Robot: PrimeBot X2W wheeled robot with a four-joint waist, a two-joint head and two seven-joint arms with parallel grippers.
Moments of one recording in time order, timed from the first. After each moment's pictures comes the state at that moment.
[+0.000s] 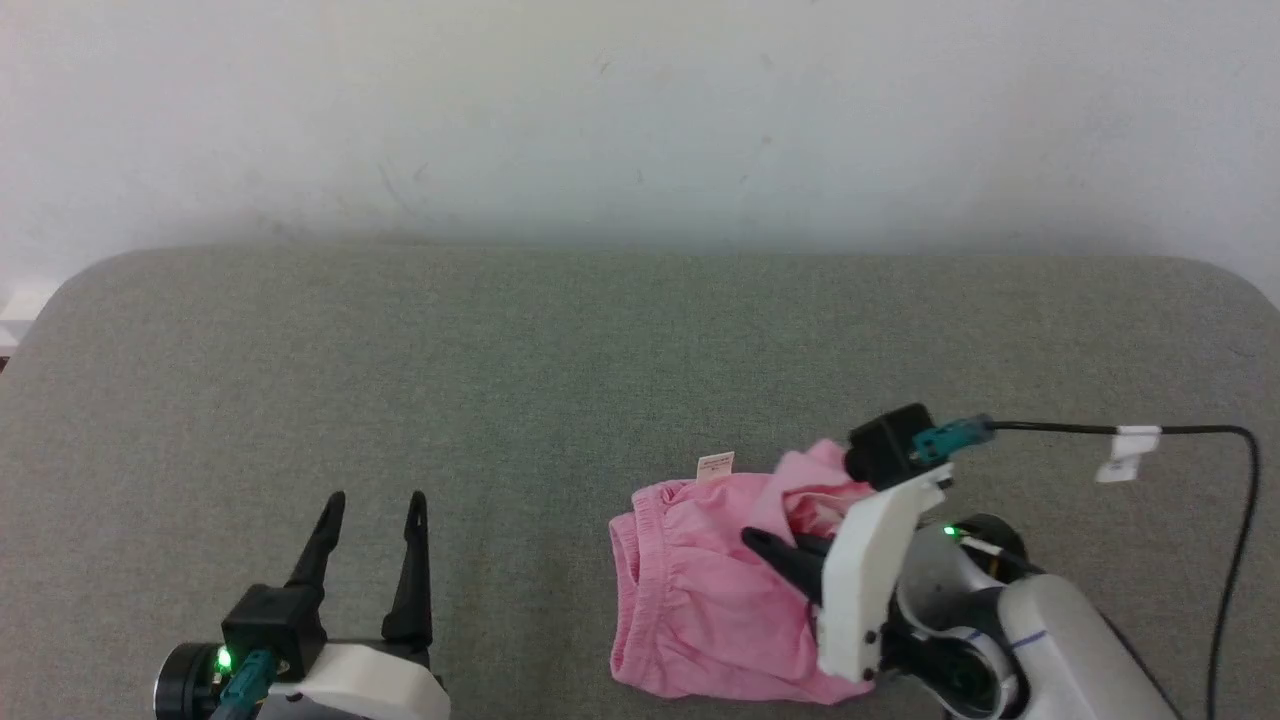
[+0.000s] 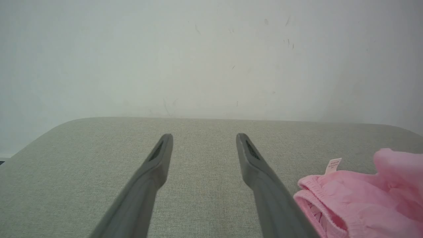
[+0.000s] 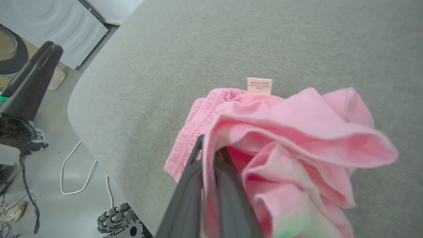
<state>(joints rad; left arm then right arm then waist) 0.04 0.29 -0.25 0.03 -0.34 0.18 -0.23 -0.21 -0.13 0.32 0.10 0.61 0.13 0.68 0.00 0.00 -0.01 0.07</state>
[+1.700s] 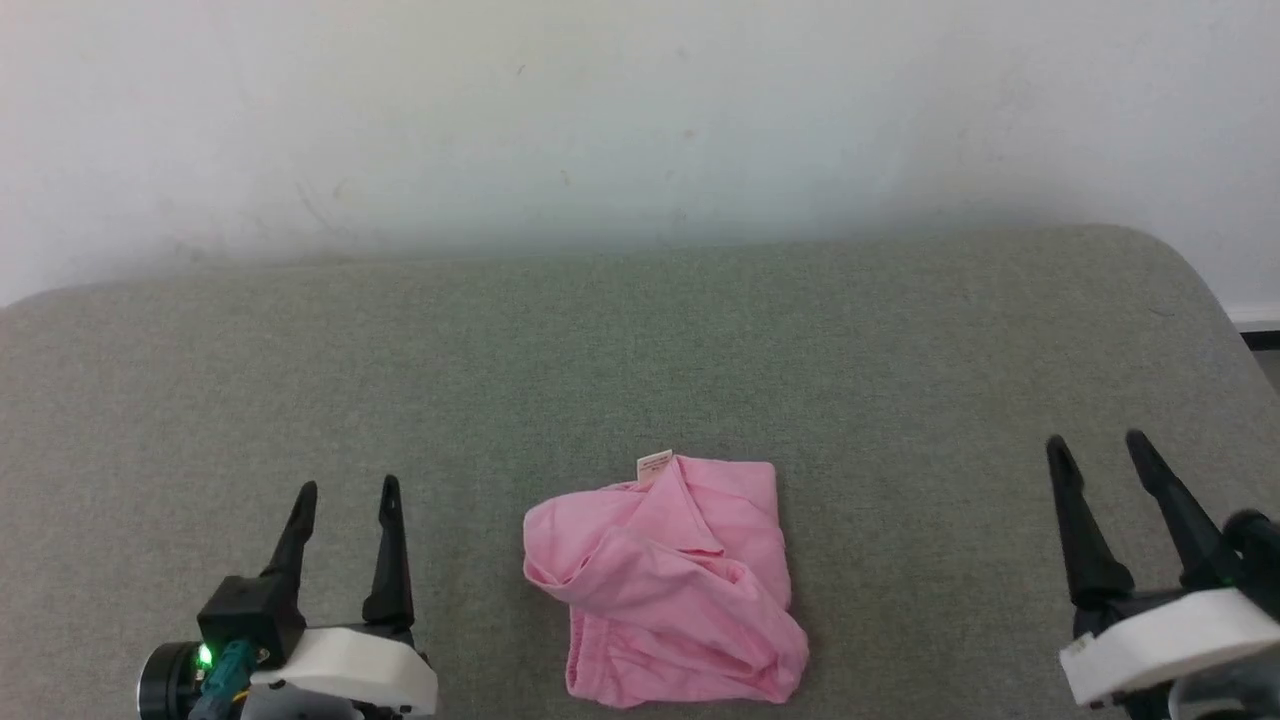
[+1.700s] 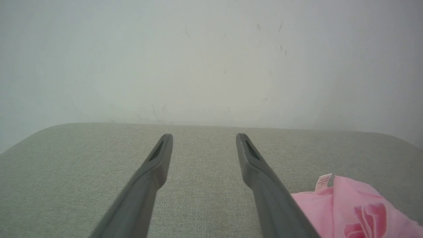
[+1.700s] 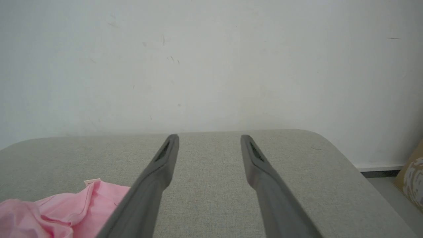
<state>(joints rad) 0.02 0.28 -0.23 0.06 -0.37 0.22 -0.25 0.10 -0.12 -0.06 -0.18 0.24 0.13 0.03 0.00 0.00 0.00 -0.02</state>
